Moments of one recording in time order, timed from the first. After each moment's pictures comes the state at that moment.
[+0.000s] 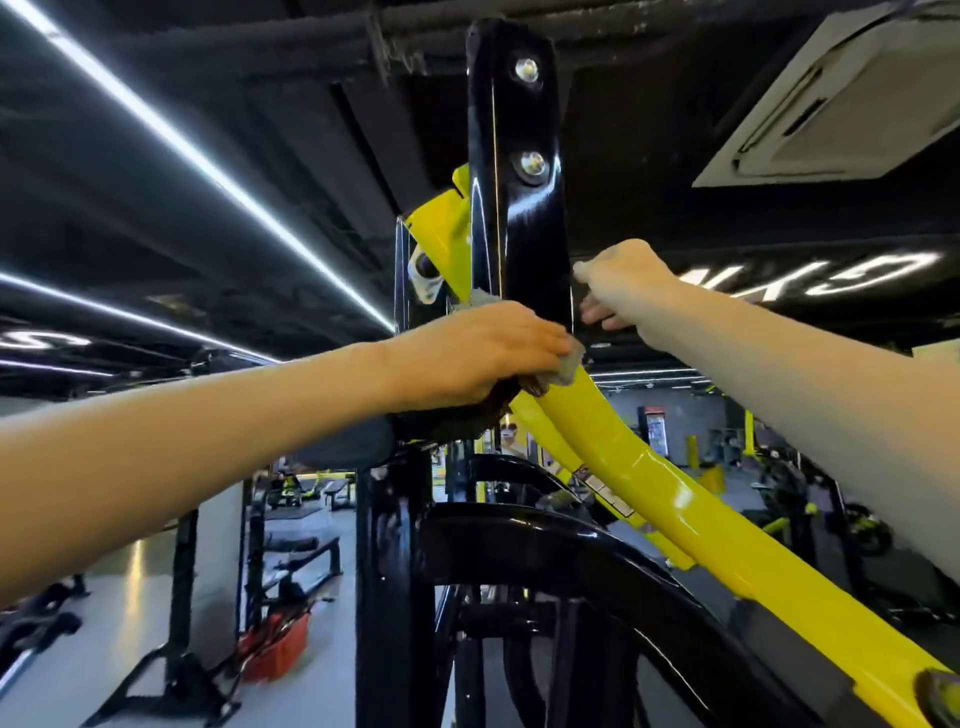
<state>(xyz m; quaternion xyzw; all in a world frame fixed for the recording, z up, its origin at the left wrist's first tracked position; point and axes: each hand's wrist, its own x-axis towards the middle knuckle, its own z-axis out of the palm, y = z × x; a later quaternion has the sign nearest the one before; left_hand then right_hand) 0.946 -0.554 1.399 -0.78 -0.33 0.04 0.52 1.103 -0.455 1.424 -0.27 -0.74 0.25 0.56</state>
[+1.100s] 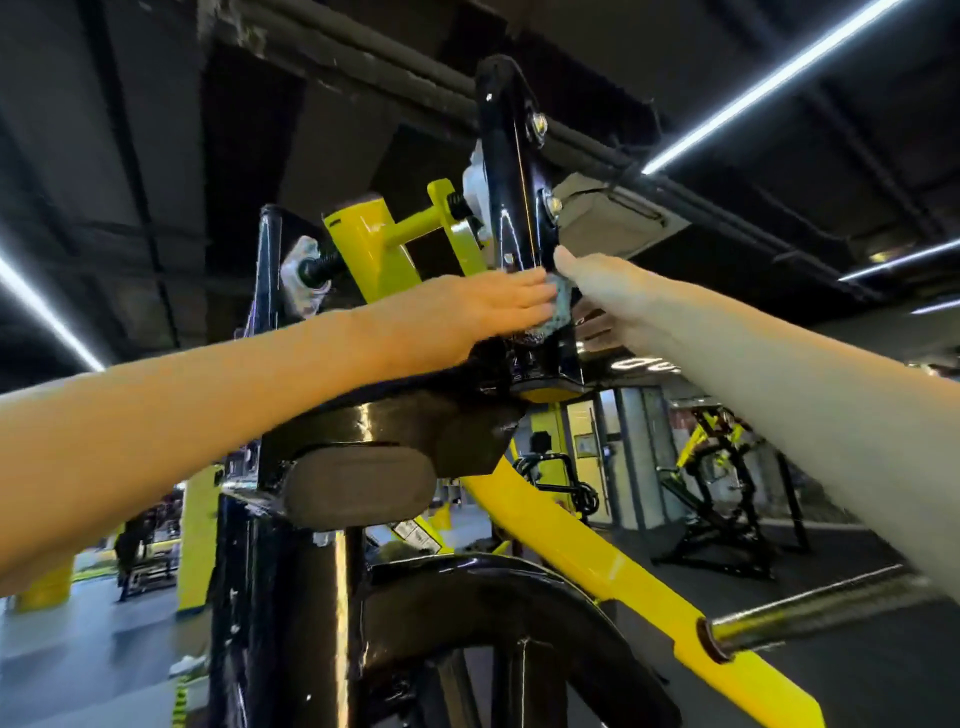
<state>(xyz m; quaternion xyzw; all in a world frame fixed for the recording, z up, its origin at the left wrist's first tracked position) 0.855 -0.522 1.446 -0.81 -0.06 -0.16 0.56 1.042 -0.545 1.430 -0.42 -0.65 0.17 0.61</state>
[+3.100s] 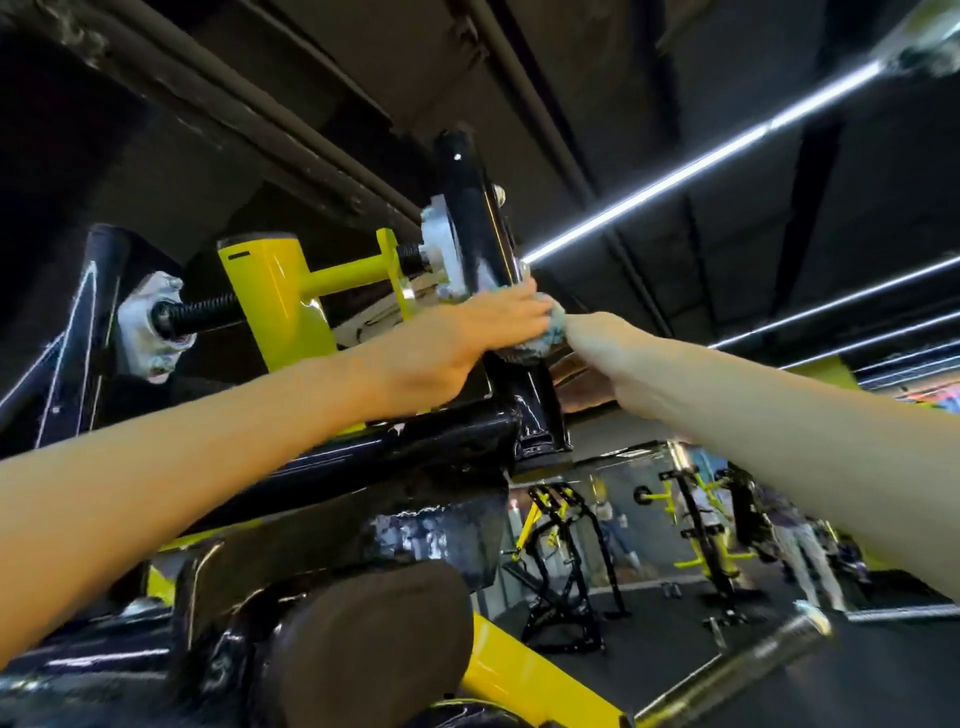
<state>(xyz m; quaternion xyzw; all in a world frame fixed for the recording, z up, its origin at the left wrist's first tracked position) 0.862 -0.441 1.498 -0.86 0.07 -0.34 0.37 1.013 -0.536 1.443 -0.50 -0.52 0.10 0.69</state>
